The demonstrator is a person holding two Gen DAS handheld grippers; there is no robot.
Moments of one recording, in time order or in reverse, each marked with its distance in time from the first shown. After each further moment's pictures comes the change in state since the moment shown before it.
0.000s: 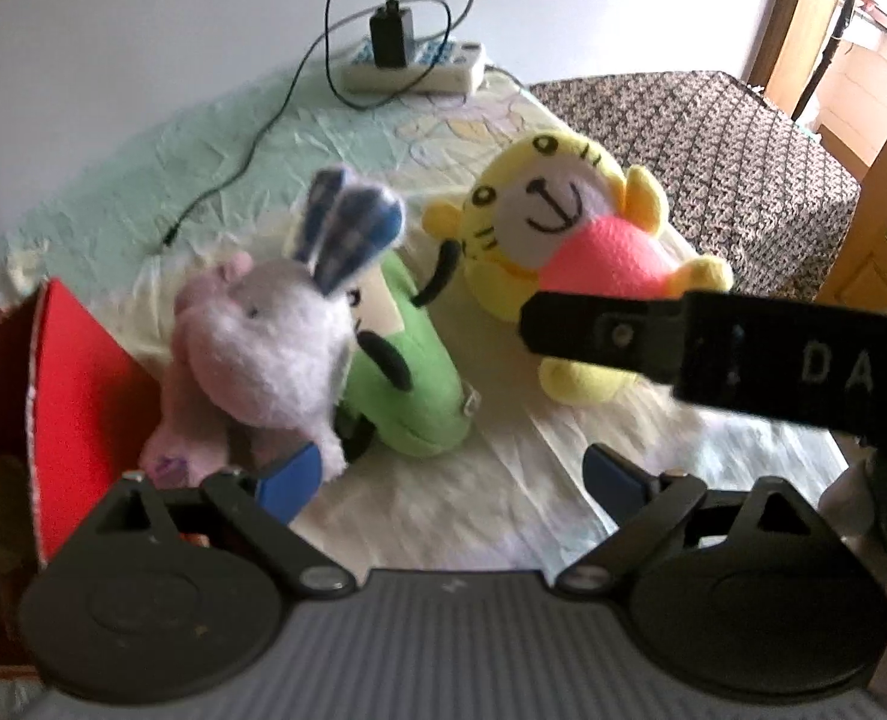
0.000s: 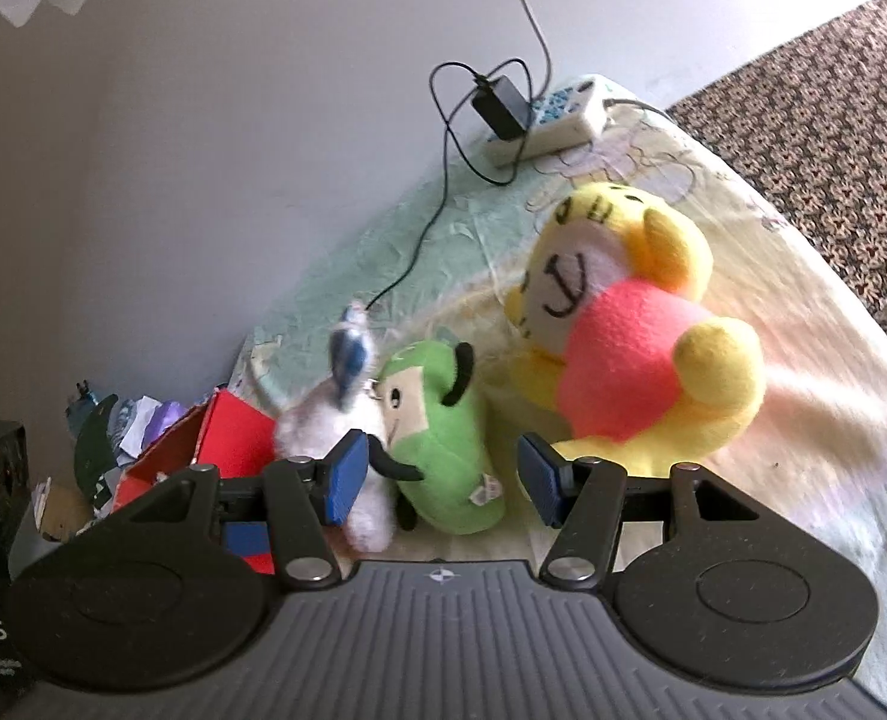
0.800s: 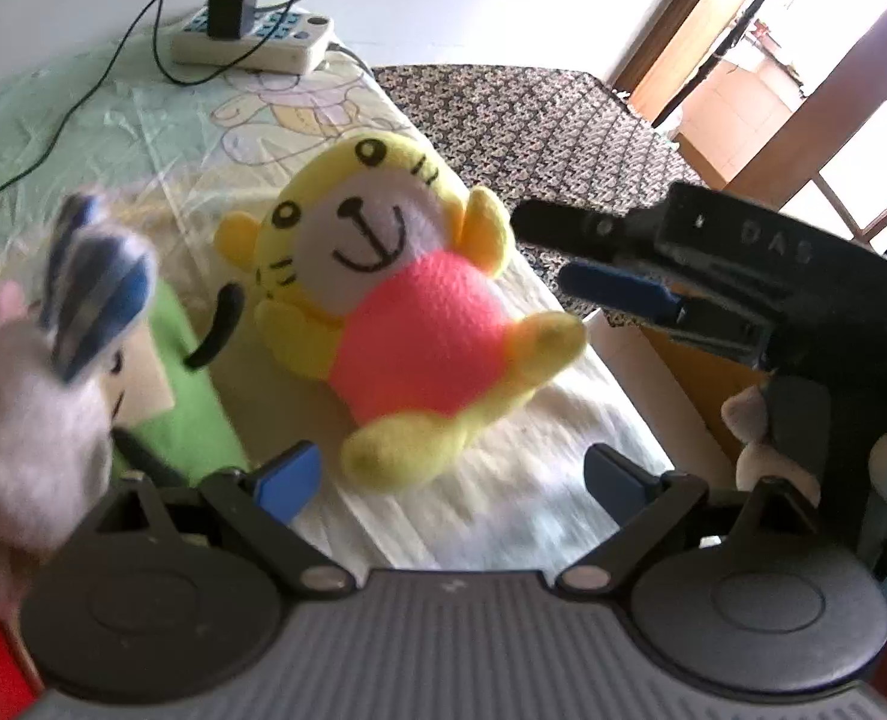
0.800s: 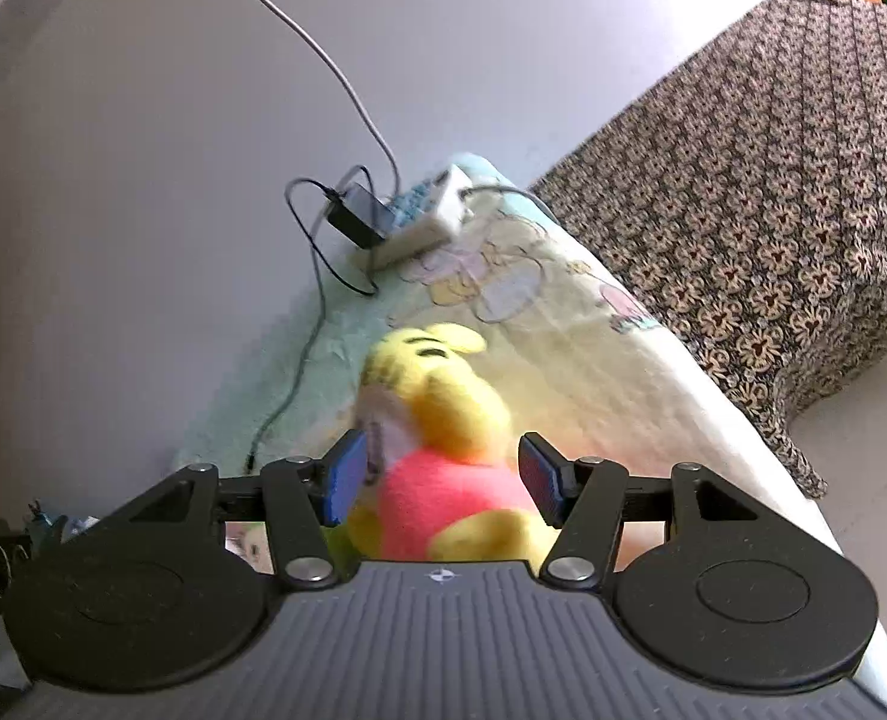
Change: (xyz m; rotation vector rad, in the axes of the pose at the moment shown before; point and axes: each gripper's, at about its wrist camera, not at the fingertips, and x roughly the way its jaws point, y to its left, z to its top) left arm 0.046 -0.023 0.038 -0.017 0.042 -0.383; right arm -0.001 -0.082 0.049 0.138 -0.132 -0.115
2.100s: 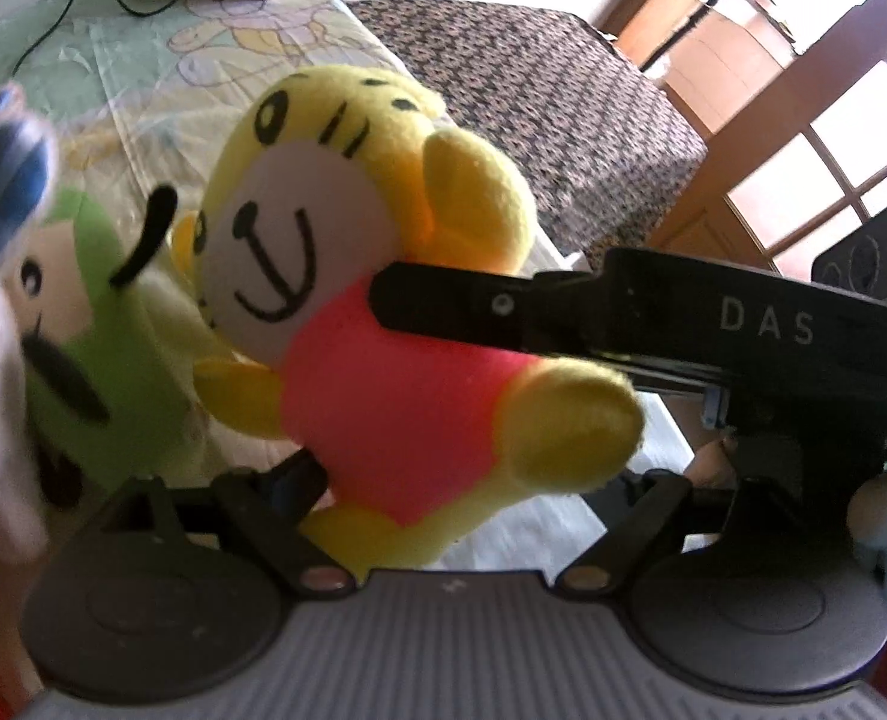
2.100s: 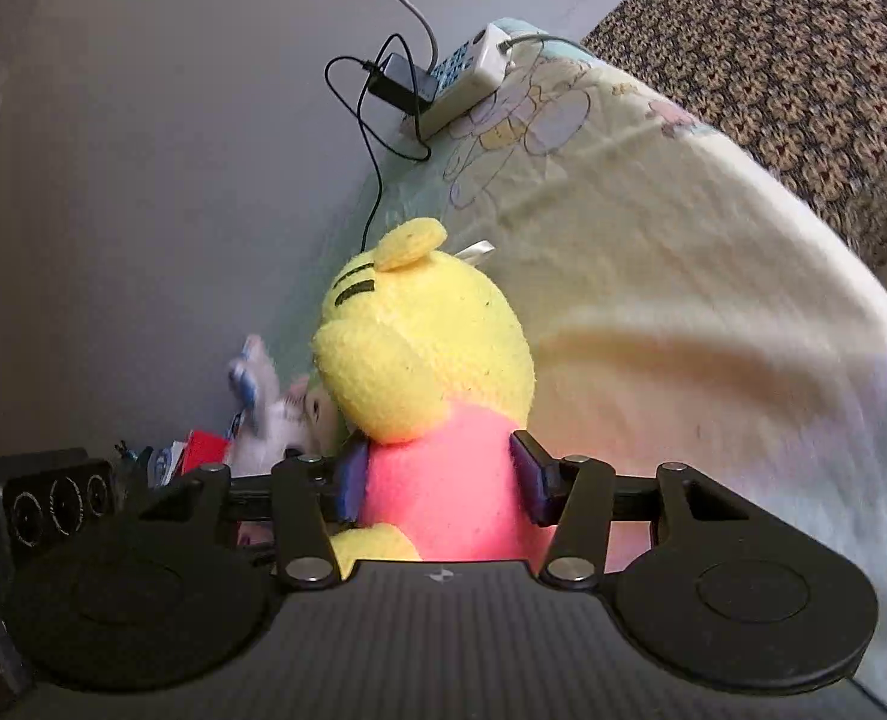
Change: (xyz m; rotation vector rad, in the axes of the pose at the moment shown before) left arm 0.017 -0.008 -0.025 0.017 0.110 -0.059; right arm -0.004 -0.005 -0.045 0.097 0.227 0.180
